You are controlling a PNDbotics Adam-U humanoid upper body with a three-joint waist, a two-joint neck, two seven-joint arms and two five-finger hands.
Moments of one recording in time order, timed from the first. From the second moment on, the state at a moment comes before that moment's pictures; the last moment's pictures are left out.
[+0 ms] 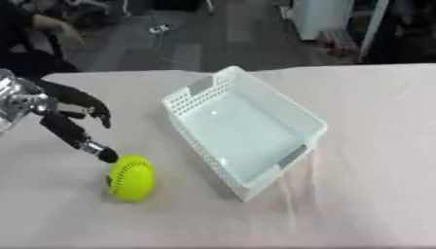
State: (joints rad) left arm -0.49 0.99 -0.39 -1.57 -0.68 -0.14 -0.91; right arm -0.29 -0.47 -0.06 -1.99 0.40 -0.43 -0.67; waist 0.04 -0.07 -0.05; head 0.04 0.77
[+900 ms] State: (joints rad) left arm -0.50 0.96 -0.52 -1.45 -0.79 -0.24 -0.85; right arm -0.29 -0.47 -0.06 -1.99 0.39 -0.43 -0.66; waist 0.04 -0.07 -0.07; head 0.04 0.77
